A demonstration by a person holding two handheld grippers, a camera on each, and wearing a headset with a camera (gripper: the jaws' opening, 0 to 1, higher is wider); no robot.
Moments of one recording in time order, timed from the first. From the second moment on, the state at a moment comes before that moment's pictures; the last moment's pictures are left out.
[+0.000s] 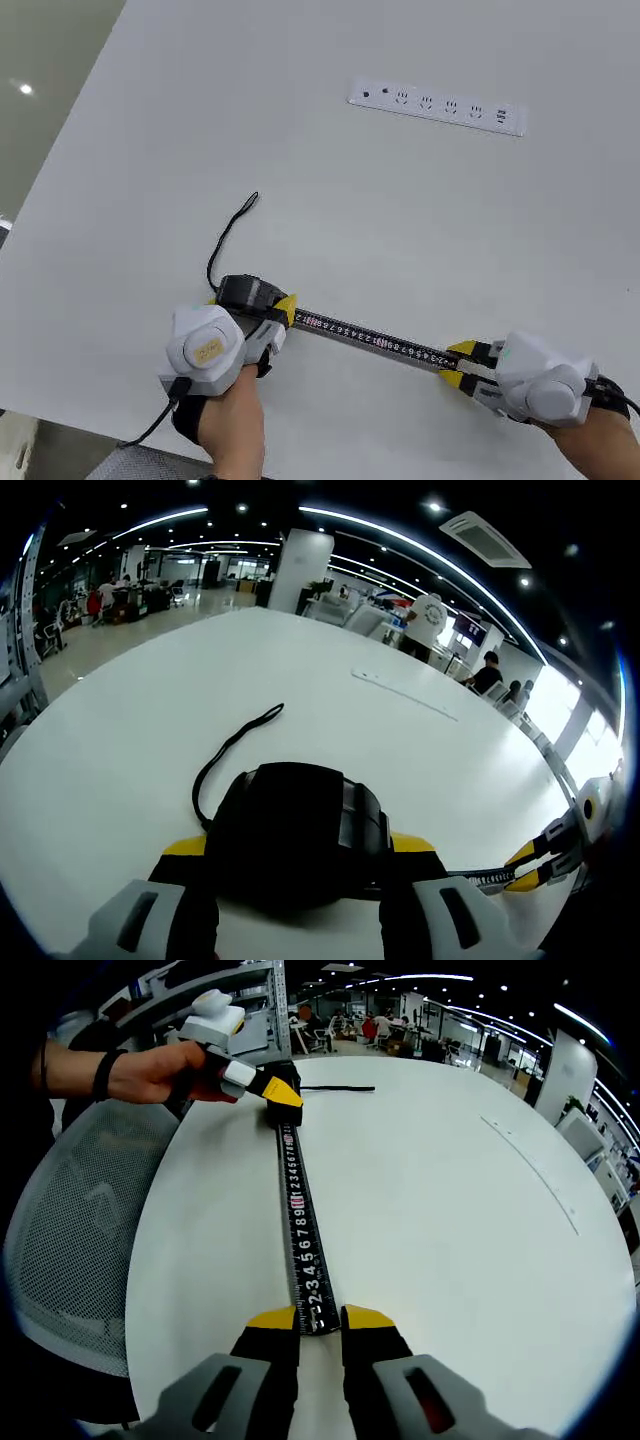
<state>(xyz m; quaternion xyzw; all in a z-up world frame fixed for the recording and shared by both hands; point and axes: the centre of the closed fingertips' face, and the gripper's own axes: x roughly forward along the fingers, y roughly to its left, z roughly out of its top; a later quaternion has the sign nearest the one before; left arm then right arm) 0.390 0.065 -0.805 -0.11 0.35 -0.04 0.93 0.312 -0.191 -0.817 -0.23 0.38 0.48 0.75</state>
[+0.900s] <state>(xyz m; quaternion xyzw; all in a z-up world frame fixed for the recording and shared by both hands) 0.390 0.066 -0.803 -0.16 0.35 -0.04 0.92 0.329 -0.154 -0.806 -0.23 0.35 0.50 0.75</state>
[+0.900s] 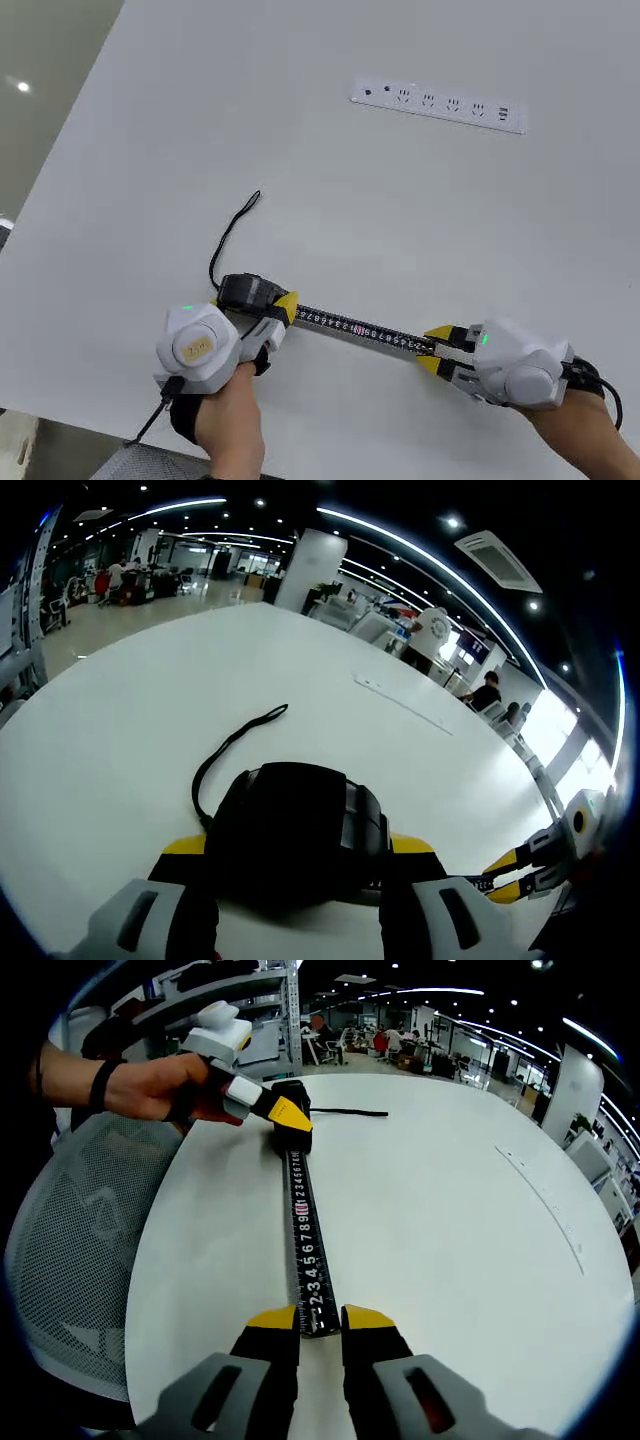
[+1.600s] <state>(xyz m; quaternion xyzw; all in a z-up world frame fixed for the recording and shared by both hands) 0.391 0.067 -0.803 -0.17 0.35 -0.05 0.92 0.335 -0.139 -0.813 -0.25 0.36 0.52 0.74</state>
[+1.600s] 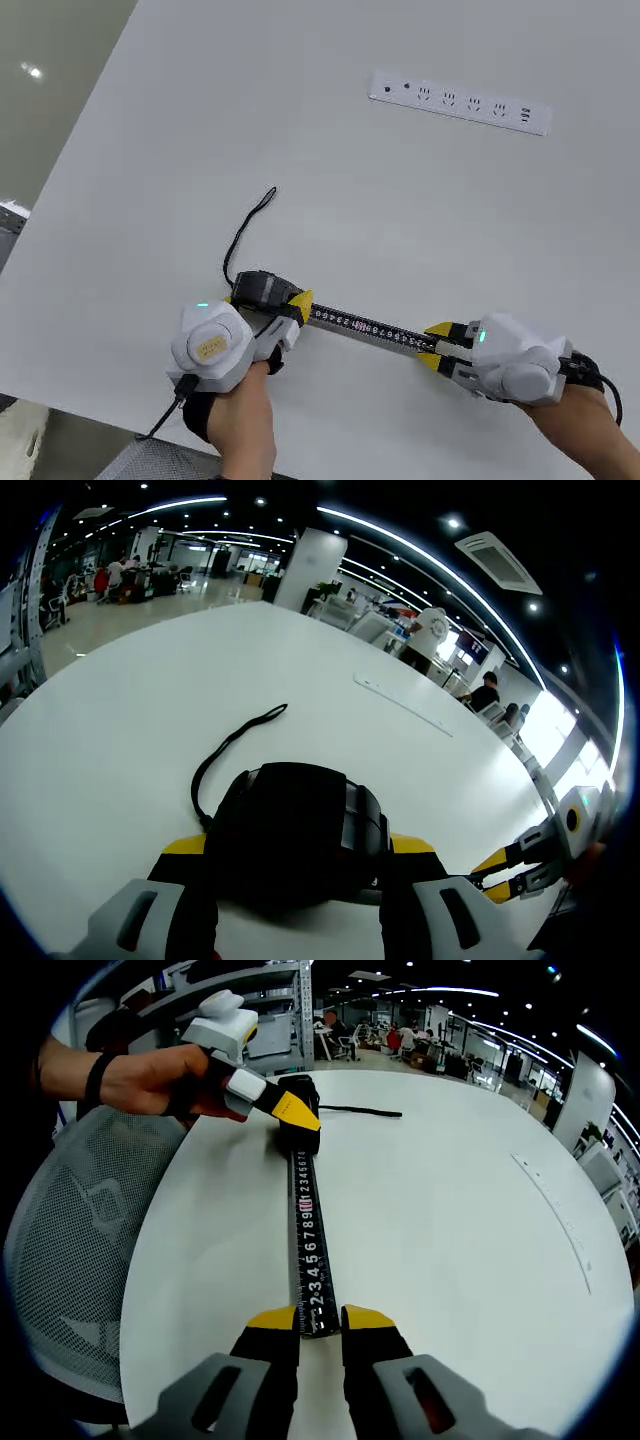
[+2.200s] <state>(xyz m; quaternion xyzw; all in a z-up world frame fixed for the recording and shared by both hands) 0.391 0.063 -0.803 -0.15 0.34 -0.07 0.93 0.328 -0.138 -0.818 -0.23 0.36 0.54 0.73</state>
